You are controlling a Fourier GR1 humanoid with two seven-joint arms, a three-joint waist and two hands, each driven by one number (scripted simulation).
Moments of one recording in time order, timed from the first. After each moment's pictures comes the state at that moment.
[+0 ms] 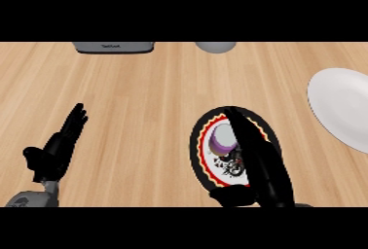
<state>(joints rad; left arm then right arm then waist) -0.06 0.36 -0.10 -1.33 0.19 0.08 -0.14 -0.20 -0.32 0.65 -1.89 0.65 -0.21 0.73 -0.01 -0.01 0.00</state>
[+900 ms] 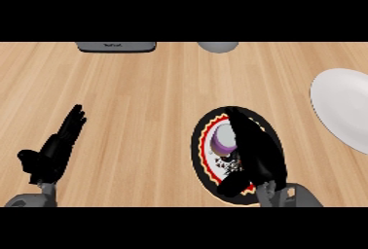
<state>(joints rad) -0.04 0.33 -0.04 -1.34 0.15 0.02 -0.14 -0.29 -0.22 0.55 -1.80 0.64 0.16 0.97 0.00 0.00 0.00</state>
